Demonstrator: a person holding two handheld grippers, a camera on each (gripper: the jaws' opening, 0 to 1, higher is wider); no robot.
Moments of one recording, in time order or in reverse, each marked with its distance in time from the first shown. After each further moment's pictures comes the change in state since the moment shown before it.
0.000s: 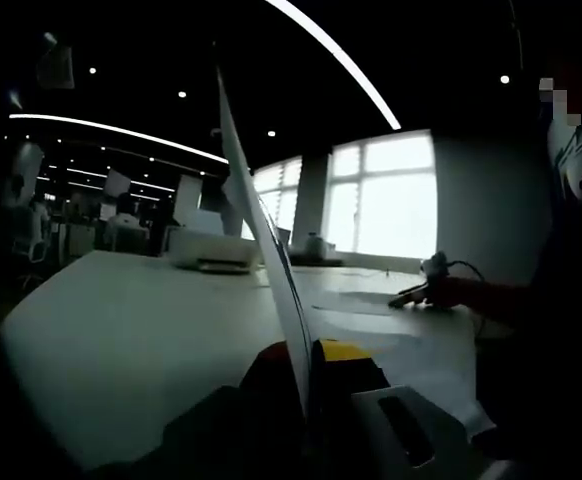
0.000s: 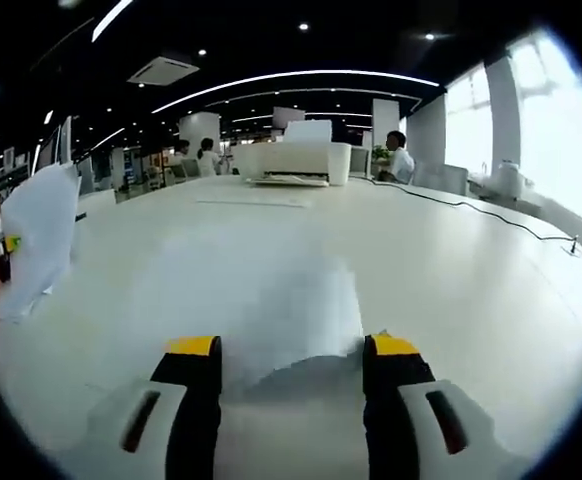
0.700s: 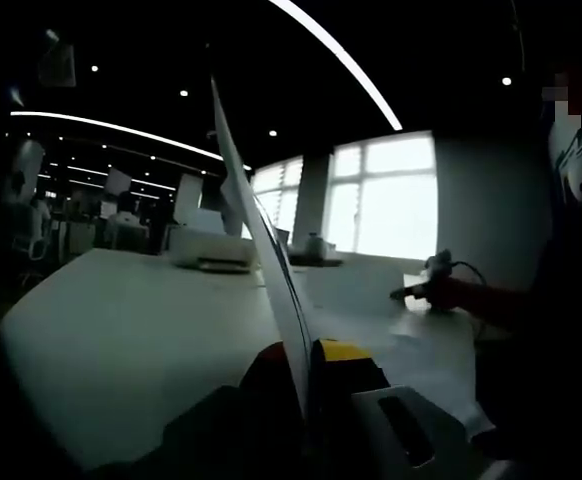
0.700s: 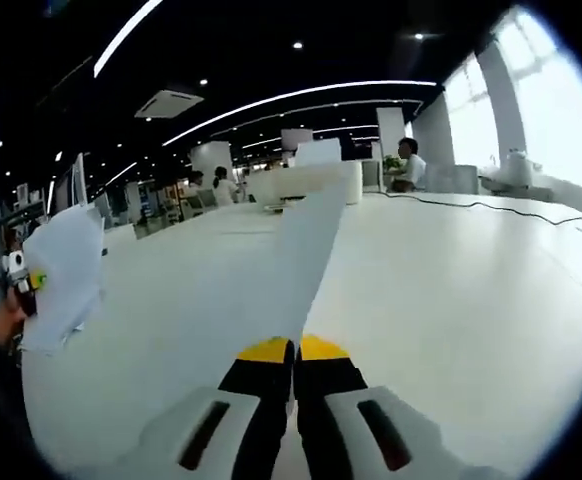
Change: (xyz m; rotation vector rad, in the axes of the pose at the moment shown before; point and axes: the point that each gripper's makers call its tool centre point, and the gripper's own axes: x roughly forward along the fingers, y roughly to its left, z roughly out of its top) left arm 0.001 0.001 0.000 -0.009 0.001 0.002; right arm -0.007 0.011 0.019 0.117 -0.120 0.094
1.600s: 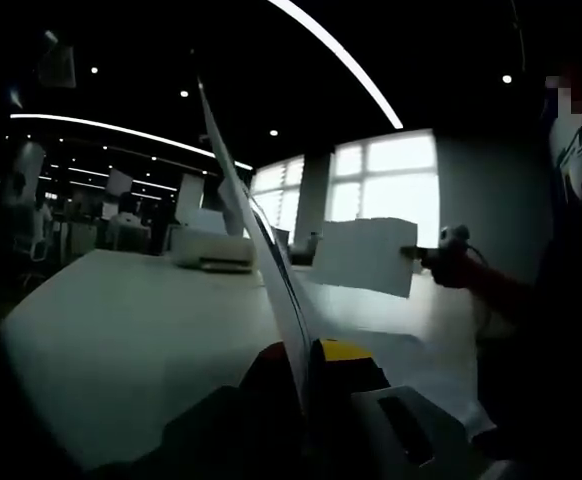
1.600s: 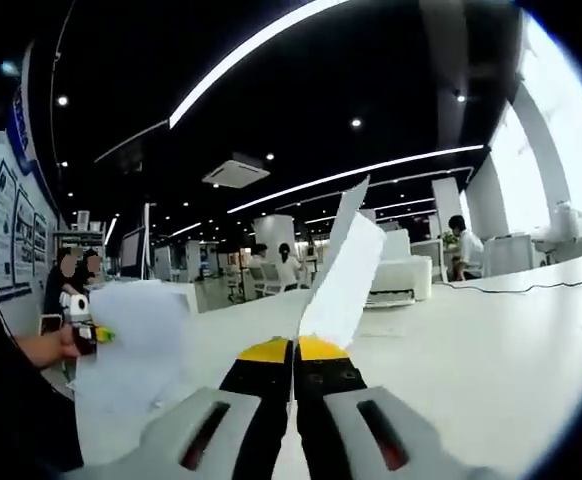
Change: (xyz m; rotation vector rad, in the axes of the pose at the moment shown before) left arm -0.001 0.002 0.000 0.007 0.002 0.009; right arm -0.041 0.106 0.106 -0.107 -0.326 0.279
